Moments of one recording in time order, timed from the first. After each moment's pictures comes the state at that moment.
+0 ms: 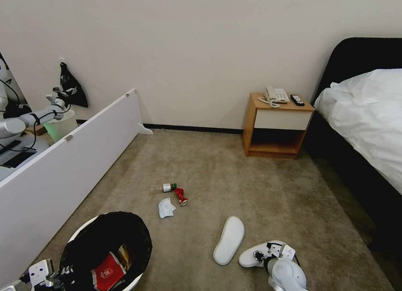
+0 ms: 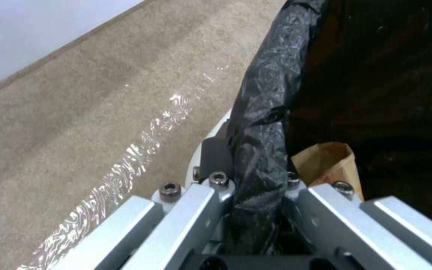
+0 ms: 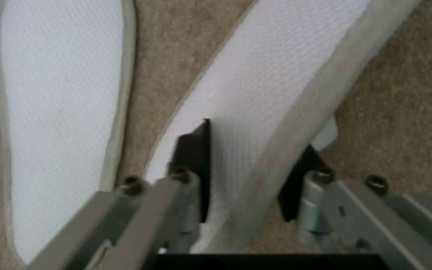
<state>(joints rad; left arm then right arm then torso) 1.65 -1.56 -1.07 -2.19 -0.54 0.74 -0.04 -1.08 1.27 0.29 1.27 1.09 -0.41 0.45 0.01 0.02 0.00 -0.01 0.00</state>
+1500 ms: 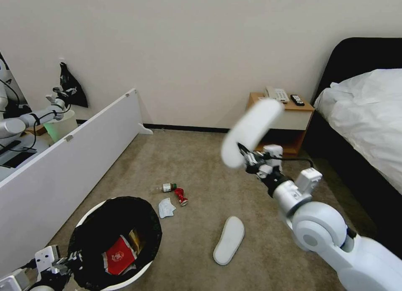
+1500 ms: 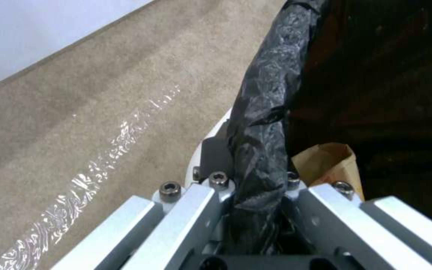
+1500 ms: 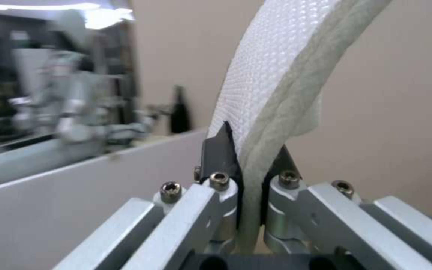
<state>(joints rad) 1.67 -1.50 -1.02 -2.31 -0.69 0.74 -0.12 -0.64 0.73 -0.15 2.17 0.94 -0.08 0.29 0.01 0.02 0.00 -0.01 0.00</state>
